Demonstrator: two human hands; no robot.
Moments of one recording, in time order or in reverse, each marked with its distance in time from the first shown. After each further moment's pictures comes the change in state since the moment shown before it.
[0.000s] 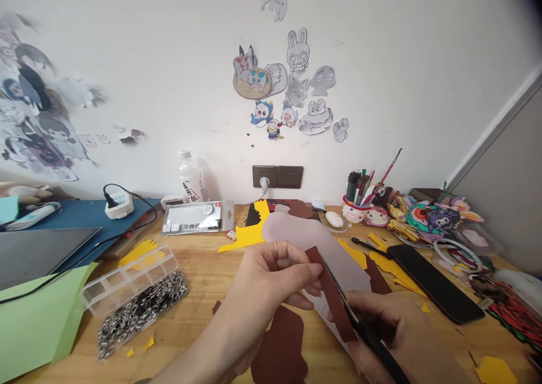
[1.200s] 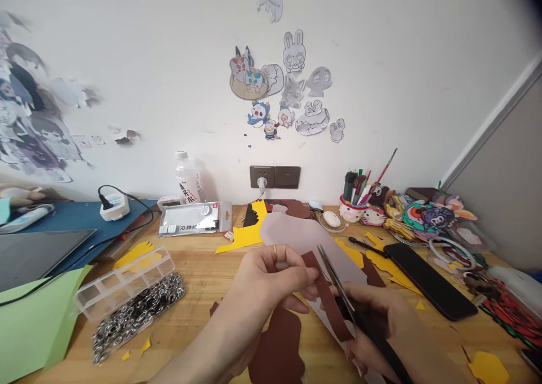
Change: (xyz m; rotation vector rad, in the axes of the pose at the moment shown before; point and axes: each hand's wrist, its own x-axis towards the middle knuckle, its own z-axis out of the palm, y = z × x) left_hand 0.002 -0.003 -0.001 0.006 -0.010 -0.032; right_hand 0.005 0.007 0.001 0.160 -0.057 -0.008
